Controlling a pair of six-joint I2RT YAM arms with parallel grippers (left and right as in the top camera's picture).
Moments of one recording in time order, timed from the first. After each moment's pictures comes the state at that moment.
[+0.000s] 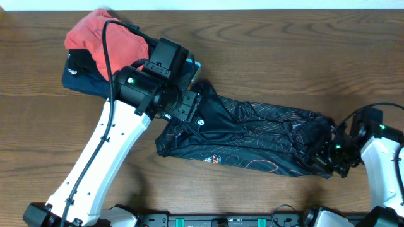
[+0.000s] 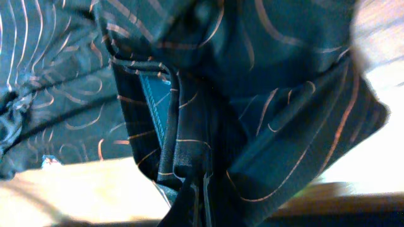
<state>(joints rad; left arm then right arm) -0.46 1.51 1.57 -1.26 0.09 -0.04 -0.36 1.32 0.79 -1.16 -0.32 0.23</state>
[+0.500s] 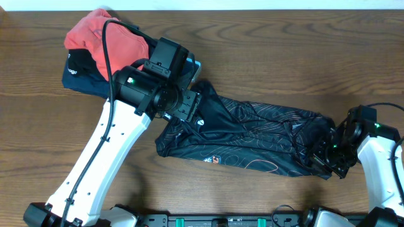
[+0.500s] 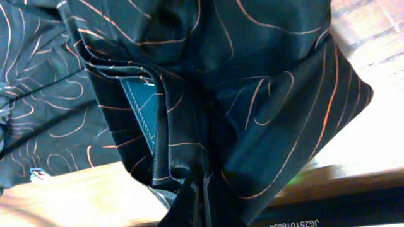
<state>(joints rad) -0.46 1.51 1.57 -1.26 0.09 -0.04 -0.32 1.32 0.79 -1.15 -0.25 0.34</state>
